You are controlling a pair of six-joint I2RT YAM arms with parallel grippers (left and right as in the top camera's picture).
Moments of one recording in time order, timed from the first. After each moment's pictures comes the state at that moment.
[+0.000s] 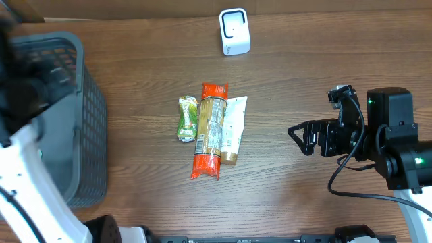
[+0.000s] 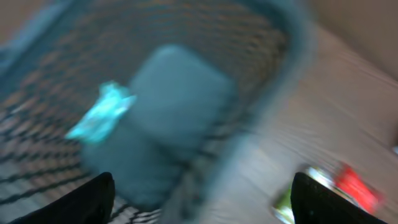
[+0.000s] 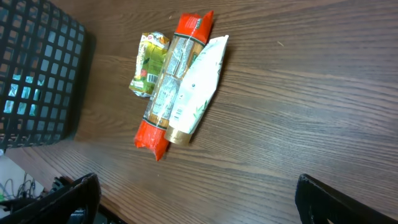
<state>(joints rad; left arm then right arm) 0.36 1.57 2.30 -1.68 -0.20 -0.34 0.13 1.06 1.18 -1.08 -0.50 0.12</state>
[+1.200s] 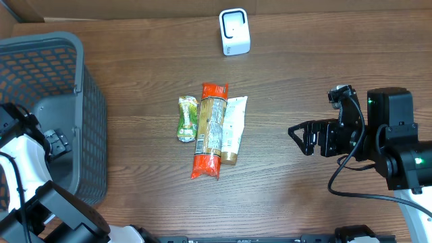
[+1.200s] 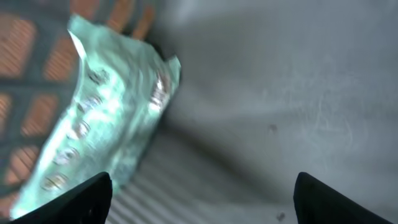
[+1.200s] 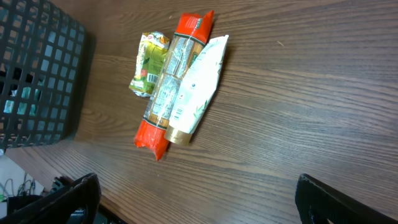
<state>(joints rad) 0.76 1.64 1.18 -0.71 -0.20 0.18 0.12 1.06 1.18 -1.08 -0.50 0.12</state>
